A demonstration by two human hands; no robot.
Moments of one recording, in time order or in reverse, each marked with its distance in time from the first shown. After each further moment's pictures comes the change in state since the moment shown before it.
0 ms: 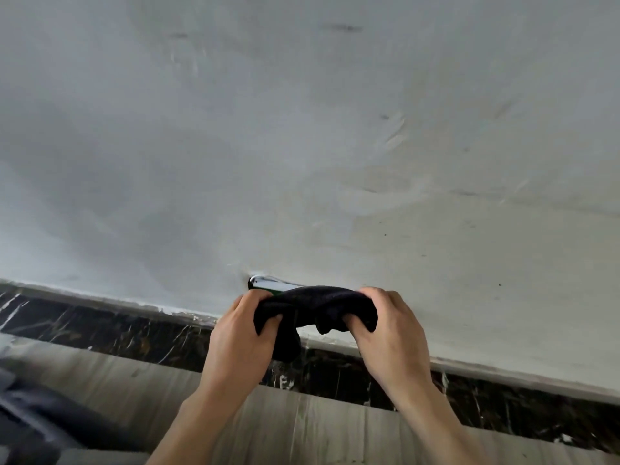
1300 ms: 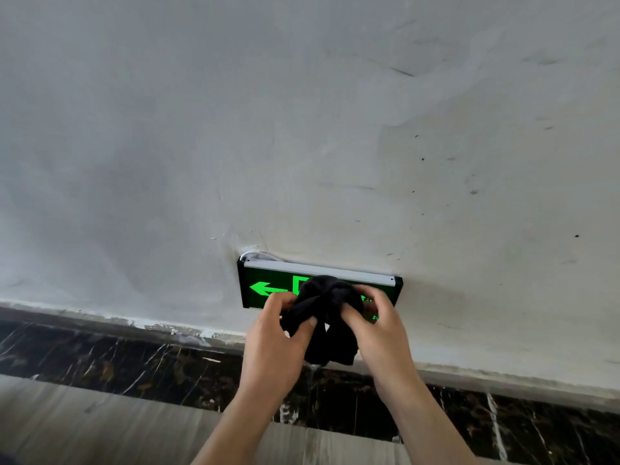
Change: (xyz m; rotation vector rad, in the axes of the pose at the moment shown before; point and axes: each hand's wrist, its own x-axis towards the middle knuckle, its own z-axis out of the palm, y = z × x) left_hand 0.002 -0.135 0.163 -0.317 0.019 0.030; right_hand -0.001 0.095 0.181 0.677 -0.008 0.255
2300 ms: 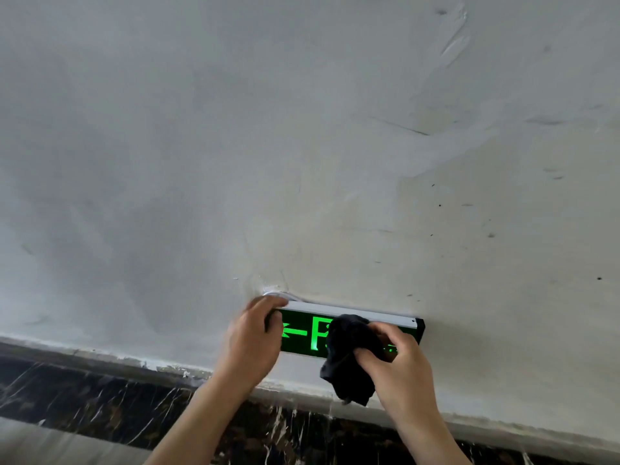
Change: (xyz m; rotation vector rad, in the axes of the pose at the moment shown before) left_hand 0.071 -0.012 -0.058 0.262 0.042 0.135; right_hand 0.003 -0.009 0.011 -0.152 0.060 -0.154
